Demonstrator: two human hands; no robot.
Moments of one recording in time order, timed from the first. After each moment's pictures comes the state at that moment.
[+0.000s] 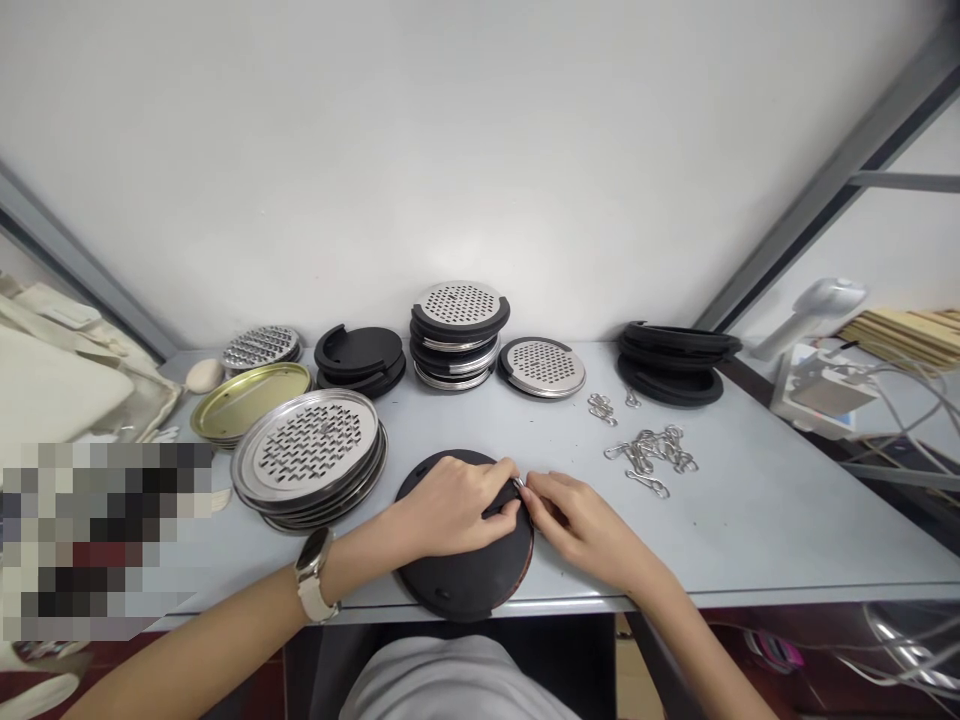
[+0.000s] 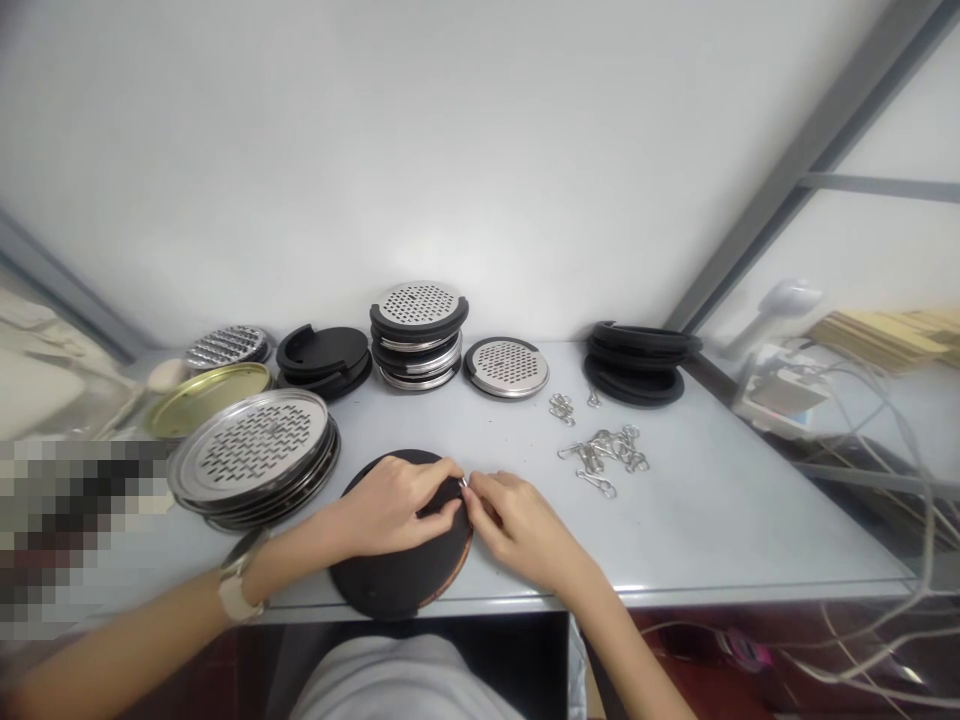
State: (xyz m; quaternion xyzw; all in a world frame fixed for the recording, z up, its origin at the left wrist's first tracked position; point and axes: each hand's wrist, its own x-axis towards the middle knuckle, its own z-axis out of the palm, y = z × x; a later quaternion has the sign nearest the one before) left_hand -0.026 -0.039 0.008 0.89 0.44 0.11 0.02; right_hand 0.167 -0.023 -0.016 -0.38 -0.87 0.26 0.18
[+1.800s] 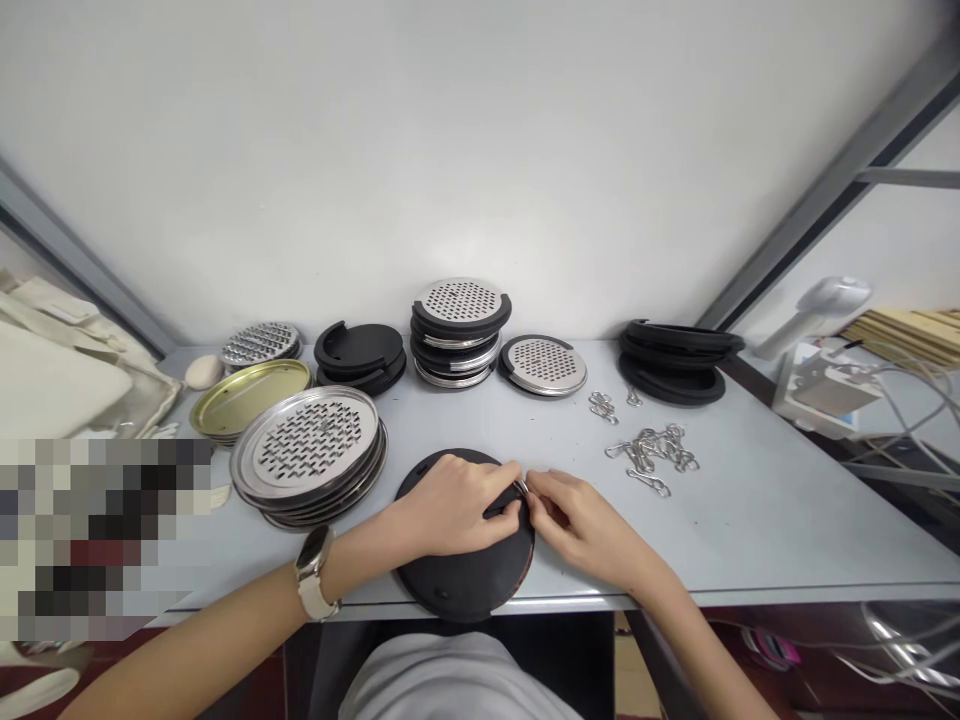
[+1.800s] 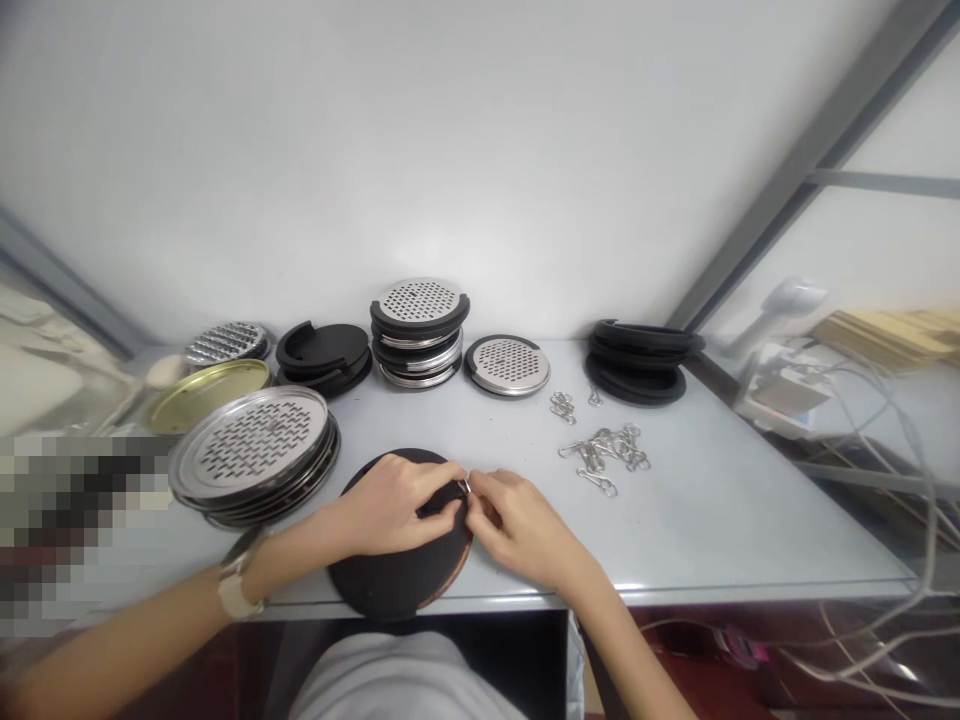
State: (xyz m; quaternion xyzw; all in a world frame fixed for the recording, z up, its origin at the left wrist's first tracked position) left_hand -0.026 -0.039 0.009 0.89 0.43 0.13 0.05; right_hand 0.167 -0.024 -0.014 -0.37 -0.87 0.26 0.19
